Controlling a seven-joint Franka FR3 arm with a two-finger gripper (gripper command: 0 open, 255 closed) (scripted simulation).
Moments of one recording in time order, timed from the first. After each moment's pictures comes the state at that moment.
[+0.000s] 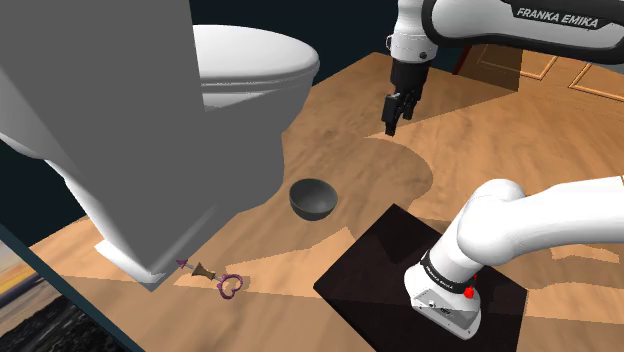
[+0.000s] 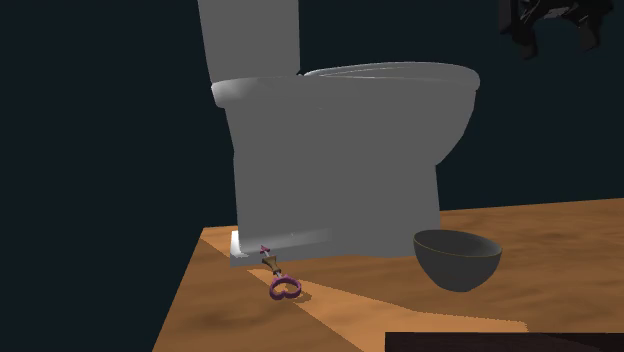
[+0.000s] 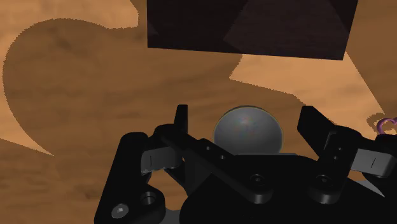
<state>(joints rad) 0.02 -0.75 0.06 -2.33 -0.11 1.44 0.02</state>
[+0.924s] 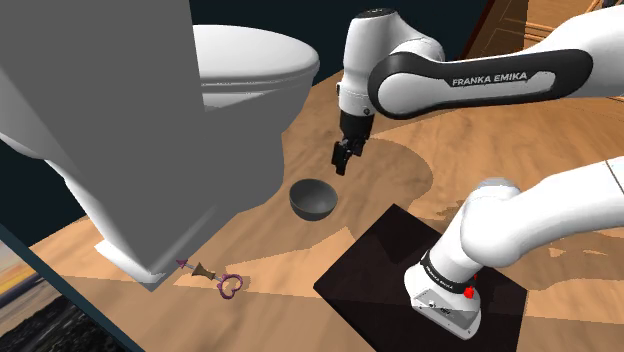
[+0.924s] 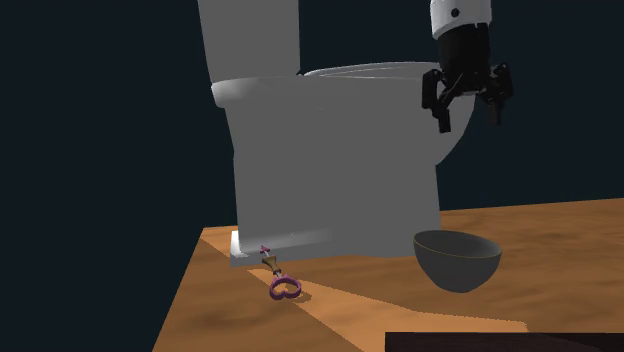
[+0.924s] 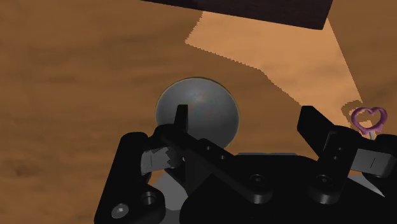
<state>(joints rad) 0.12 -0.60 0.19 -2.51 0.00 1.84 0.13</state>
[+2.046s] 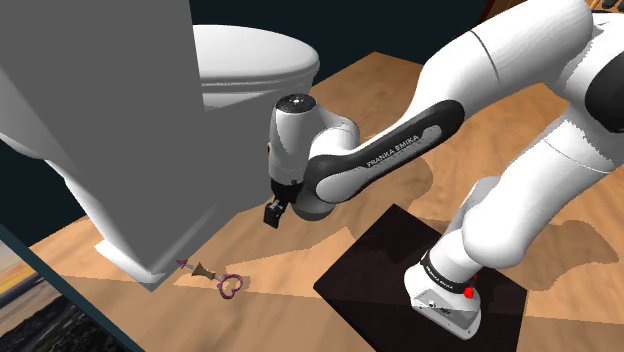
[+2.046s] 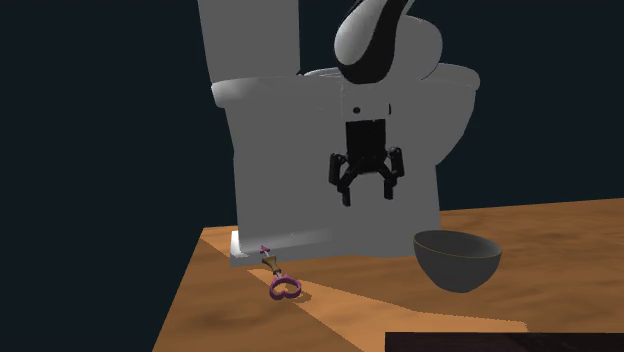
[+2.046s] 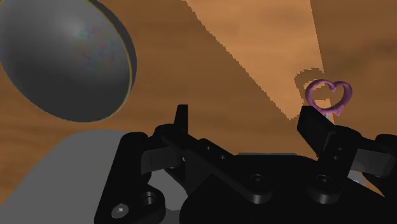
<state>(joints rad) 0.18 -0.10 0.42 -2.46 -0.09 2.39 0.37</state>
